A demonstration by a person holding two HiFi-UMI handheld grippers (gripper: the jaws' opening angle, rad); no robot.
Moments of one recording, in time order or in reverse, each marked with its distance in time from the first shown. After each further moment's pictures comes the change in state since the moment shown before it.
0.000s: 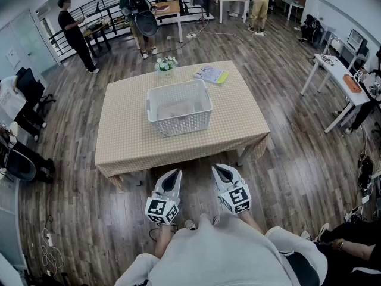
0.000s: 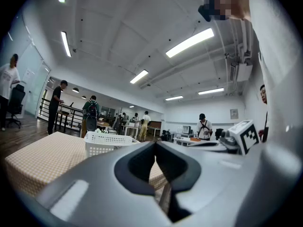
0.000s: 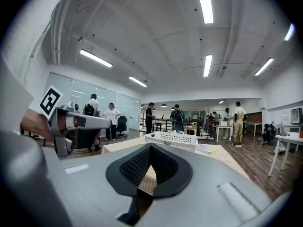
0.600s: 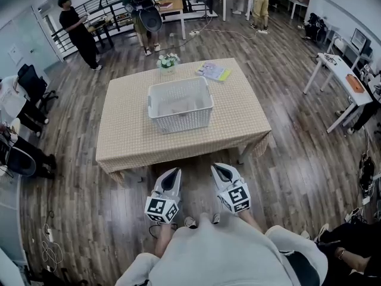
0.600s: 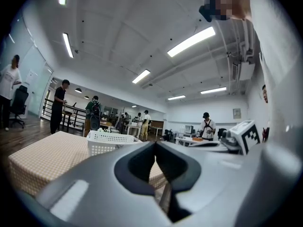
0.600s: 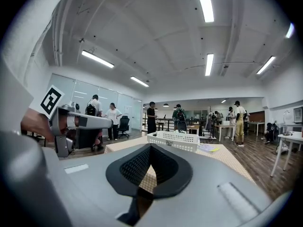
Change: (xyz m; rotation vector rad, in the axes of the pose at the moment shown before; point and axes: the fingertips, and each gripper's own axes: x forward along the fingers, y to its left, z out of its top) left arm -0.004 -0.005 -0.003 -0.005 0.002 0.030; right arm -0.005 0.003 -0.003 -0.002 0.001 0.029
